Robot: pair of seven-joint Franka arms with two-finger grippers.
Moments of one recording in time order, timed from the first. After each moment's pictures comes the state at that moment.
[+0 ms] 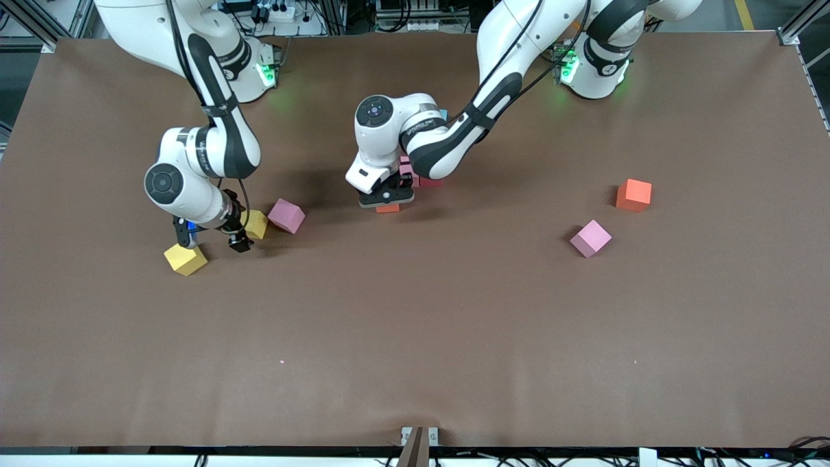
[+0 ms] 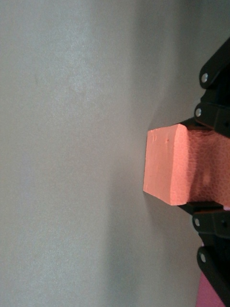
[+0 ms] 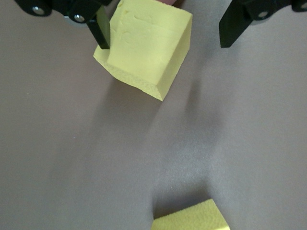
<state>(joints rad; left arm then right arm) -0.74 0.82 -0.34 -1.48 0.35 2.30 -1.35 0.66 0.32 -0.48 -2.29 0.26 2.42 1.23</state>
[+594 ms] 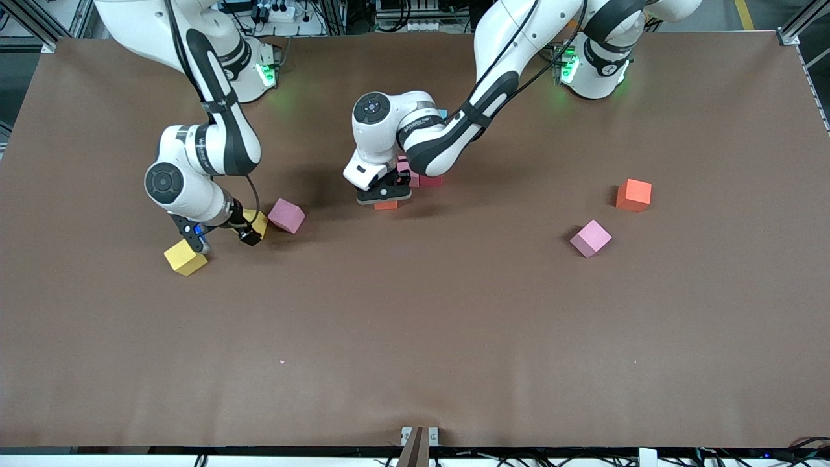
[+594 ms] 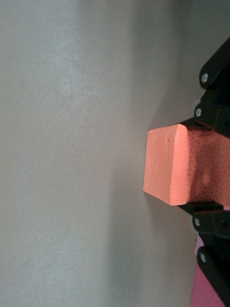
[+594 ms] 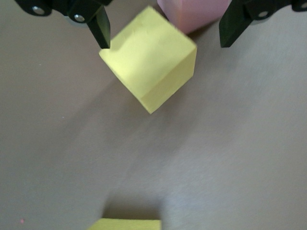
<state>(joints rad) -0.75 0.83 -0.34 -1.48 0.35 2.30 -1.35 0.66 0.28 -0.48 -2.26 0.26 2.32 0.85</state>
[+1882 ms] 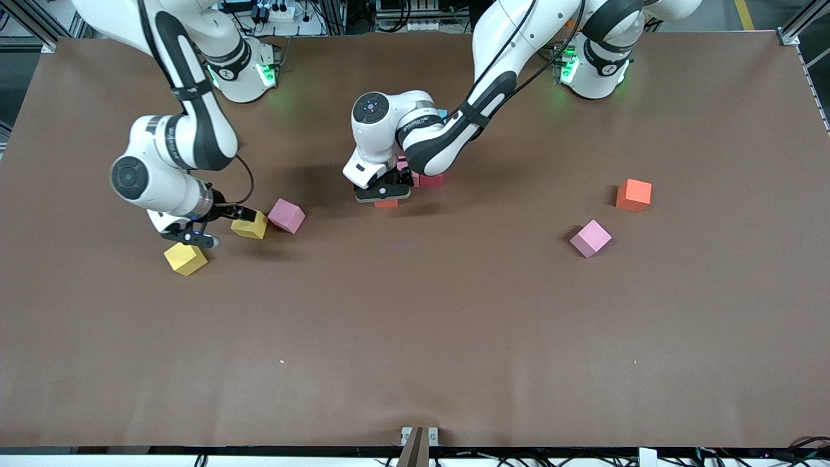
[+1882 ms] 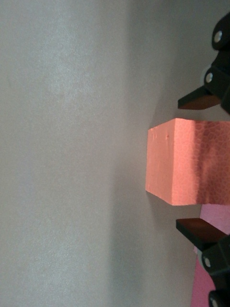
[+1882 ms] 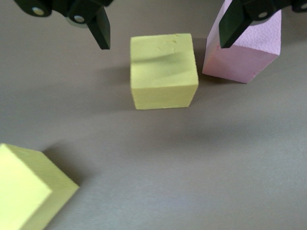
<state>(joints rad) -0.76 0.83 -0.34 -1.48 0.35 2.29 -1.32 0.64 0.23 -0.49 -2.29 0.26 2.31 0.17</state>
